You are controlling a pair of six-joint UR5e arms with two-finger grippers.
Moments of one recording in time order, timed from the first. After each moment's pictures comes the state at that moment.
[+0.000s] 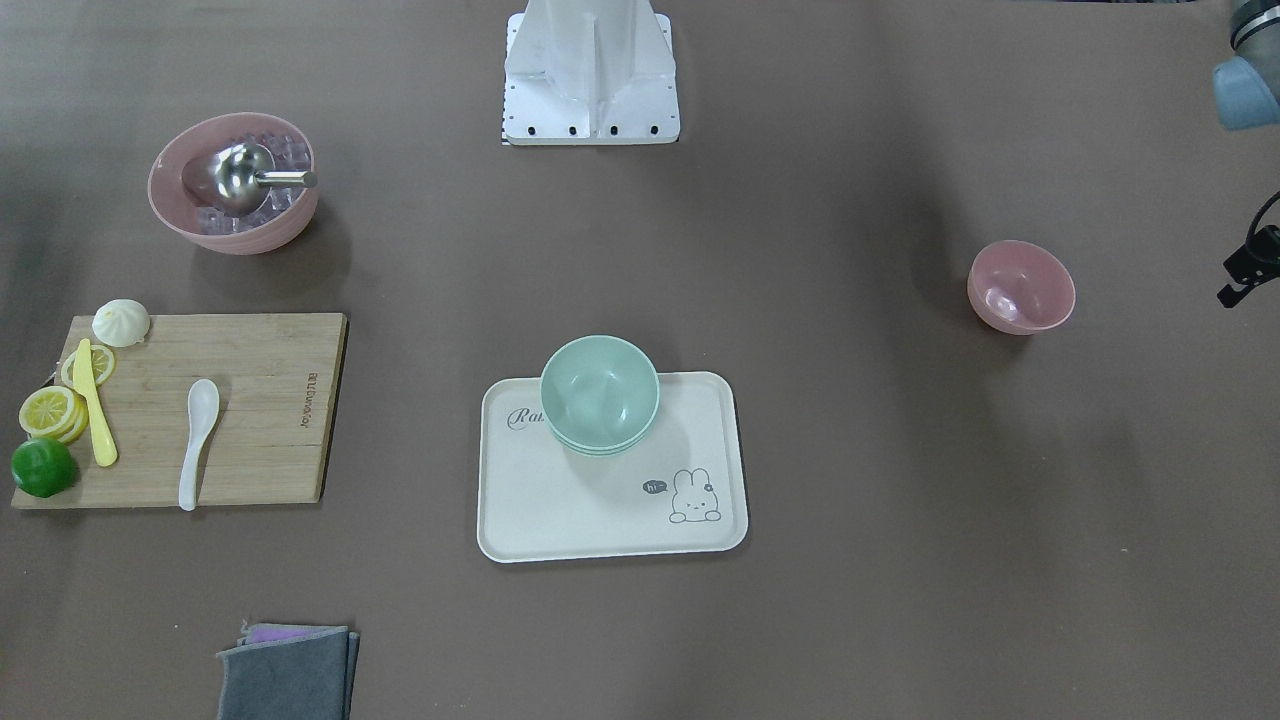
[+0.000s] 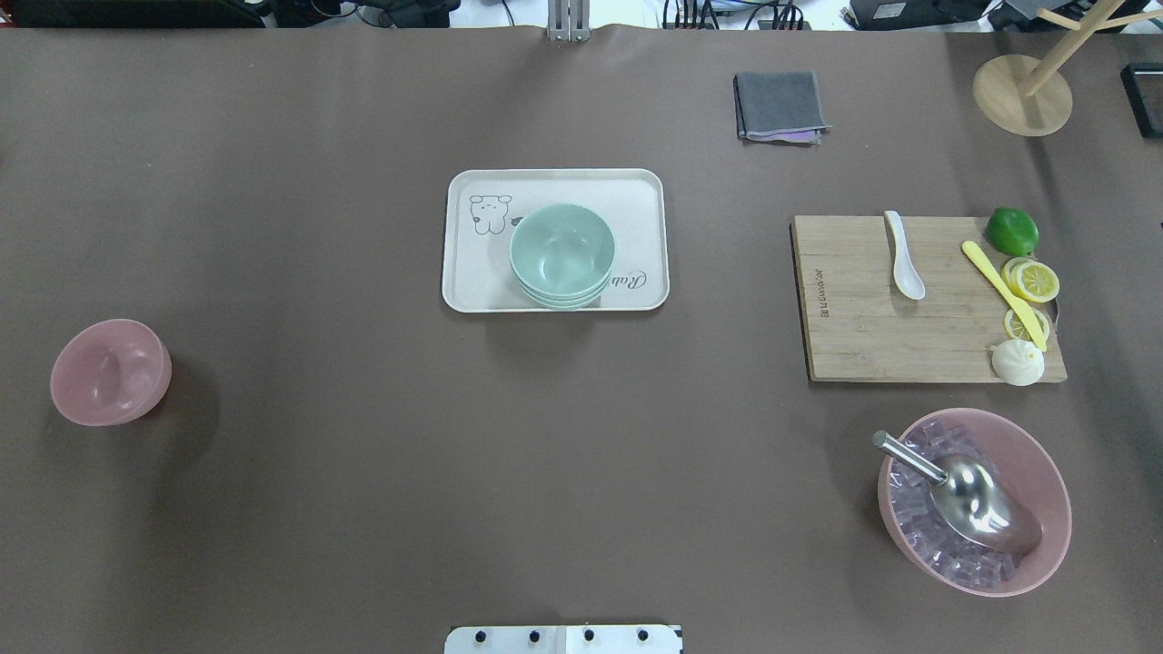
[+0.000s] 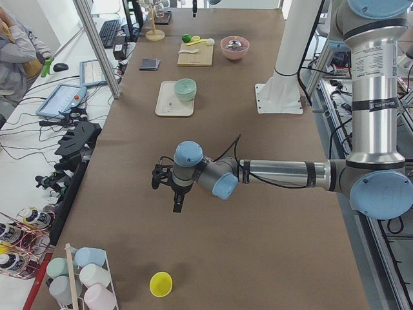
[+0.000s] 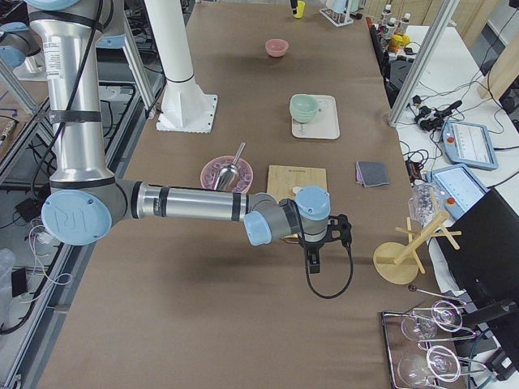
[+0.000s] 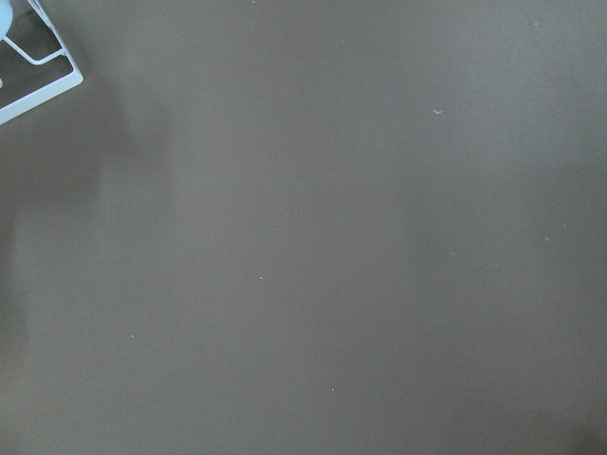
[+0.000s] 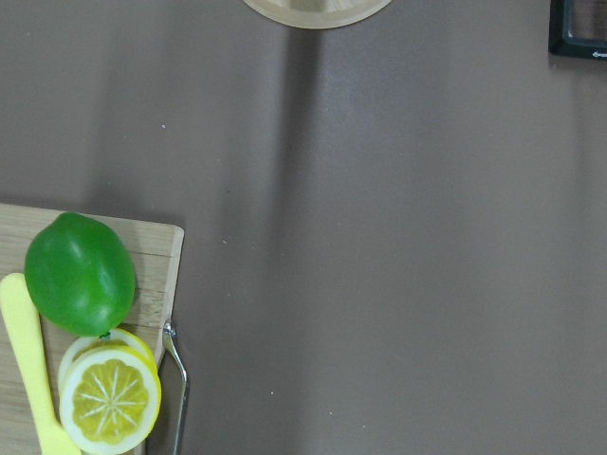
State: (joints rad) left arm -1.35 -1.46 -1.67 -2.03 -2.25 -0.46; right arm 1.41 -1.53 1.48 -1.18 2.32 0.24
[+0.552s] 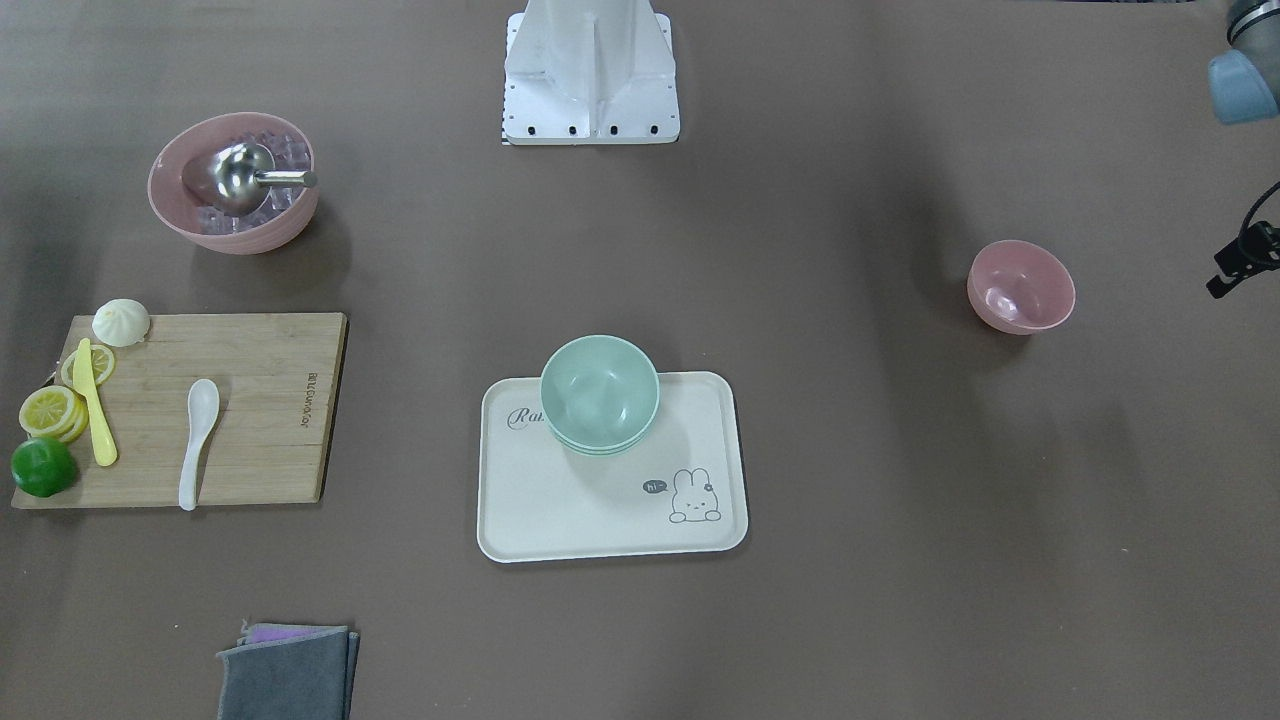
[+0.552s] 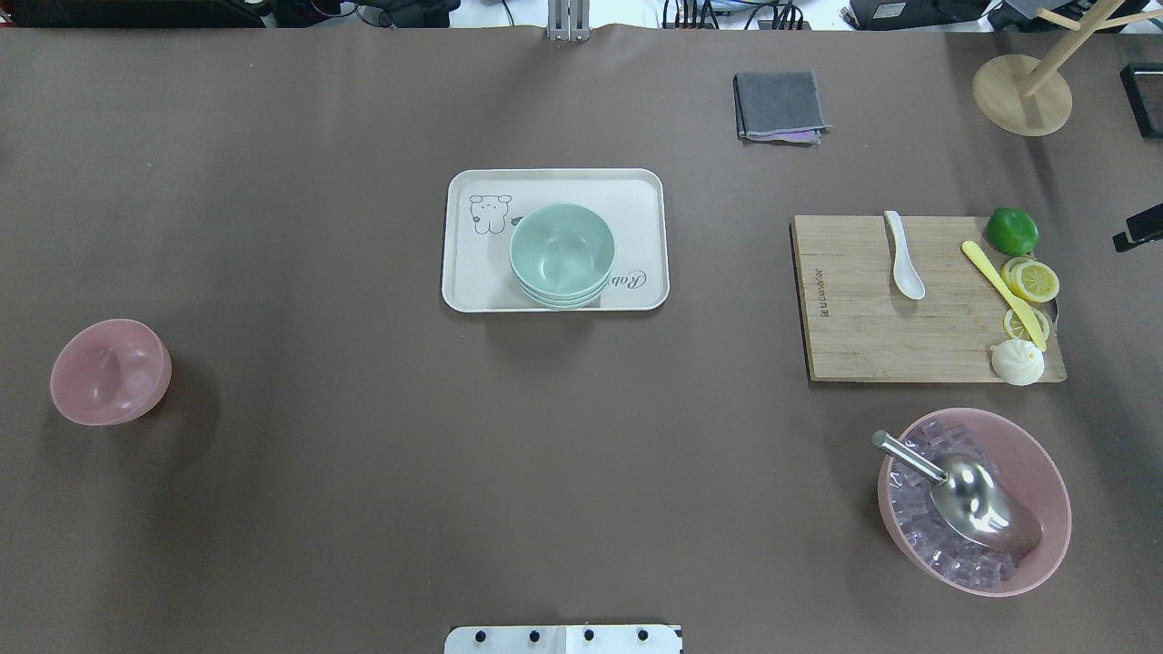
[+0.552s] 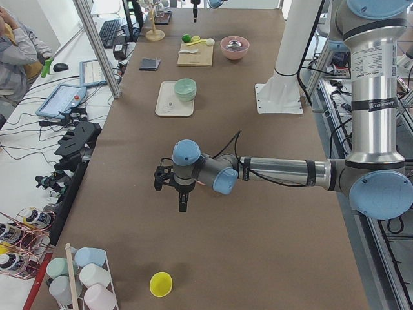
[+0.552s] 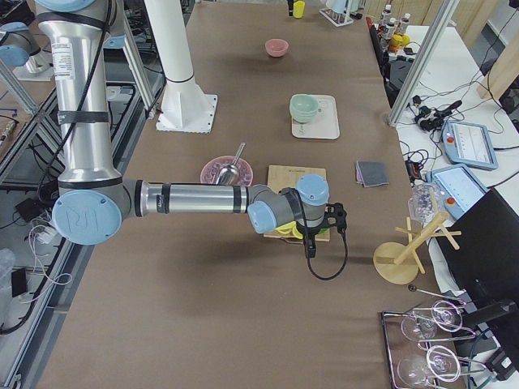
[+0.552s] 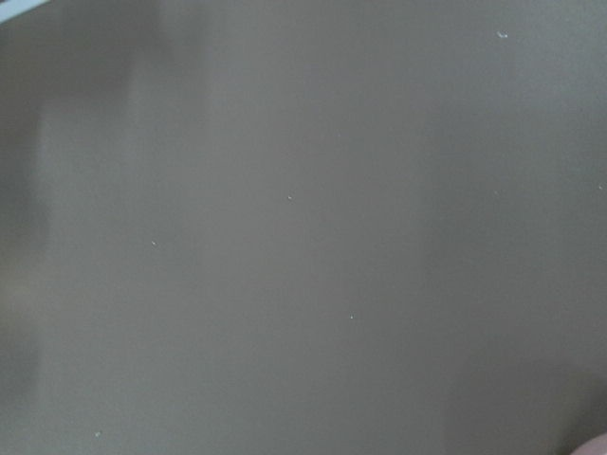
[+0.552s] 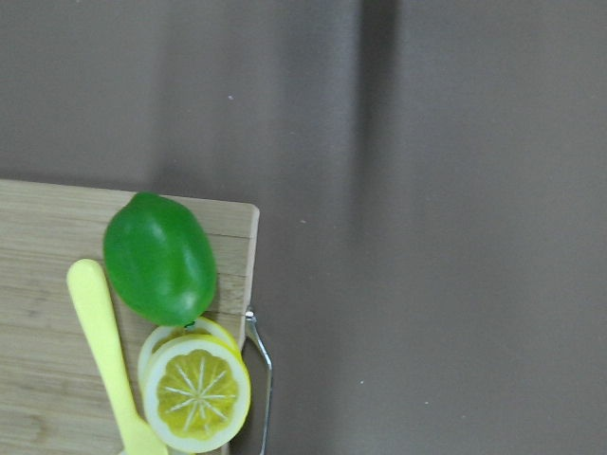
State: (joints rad) left arm -1.33 -1.46 -1.68 -1.97 -2.33 -0.47; right arm 1.32 -1.54 1.53 -1.18 2.32 0.35
